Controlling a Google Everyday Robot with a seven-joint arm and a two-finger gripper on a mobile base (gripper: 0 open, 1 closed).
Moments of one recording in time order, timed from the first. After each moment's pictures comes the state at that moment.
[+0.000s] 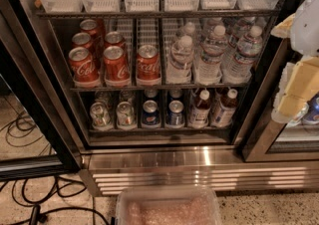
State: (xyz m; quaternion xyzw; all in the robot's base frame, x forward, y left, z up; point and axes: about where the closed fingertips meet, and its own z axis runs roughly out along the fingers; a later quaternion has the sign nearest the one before) arm 0.438 -0.217 0.976 -0.60 0.78 -0.03 0.16
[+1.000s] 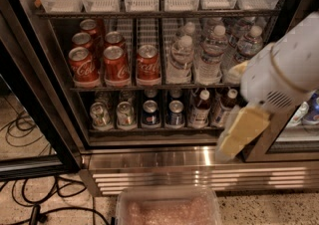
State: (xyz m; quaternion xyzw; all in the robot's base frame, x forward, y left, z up) arm 0.414 -0.139 0.913 -0.58 0.78 0.06 0.22
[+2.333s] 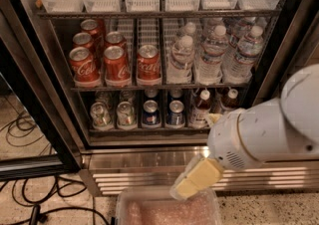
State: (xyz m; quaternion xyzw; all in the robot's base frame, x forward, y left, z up) arm 0.374 -0.071 0.826 -0.50 0.81 0.17 0.27
